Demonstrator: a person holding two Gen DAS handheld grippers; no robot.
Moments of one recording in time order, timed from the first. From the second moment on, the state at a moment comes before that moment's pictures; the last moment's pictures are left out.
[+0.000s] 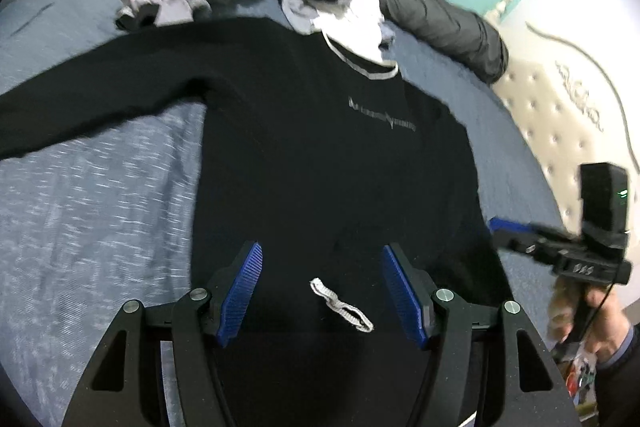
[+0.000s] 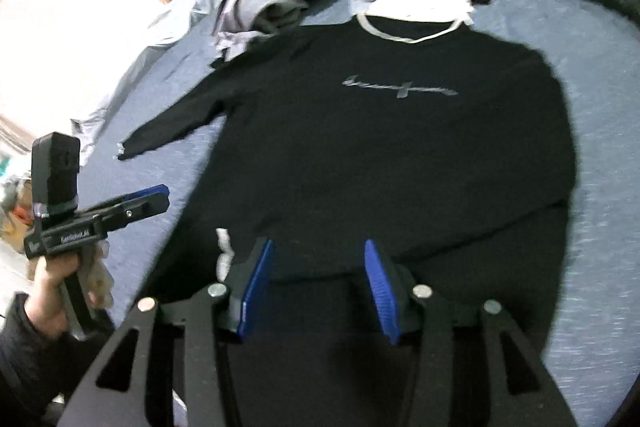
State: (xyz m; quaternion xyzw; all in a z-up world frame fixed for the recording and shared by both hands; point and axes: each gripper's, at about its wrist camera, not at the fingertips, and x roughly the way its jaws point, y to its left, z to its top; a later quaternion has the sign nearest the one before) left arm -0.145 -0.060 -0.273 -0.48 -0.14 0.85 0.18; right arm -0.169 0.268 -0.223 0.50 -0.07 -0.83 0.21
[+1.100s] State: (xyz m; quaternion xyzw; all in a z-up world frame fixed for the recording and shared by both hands) left arm -0.119 -0.027 -0.265 -0.48 0.00 0.84 0.26; right arm -0.176 0.438 -0.257 0.51 -0.13 -0.85 0.00
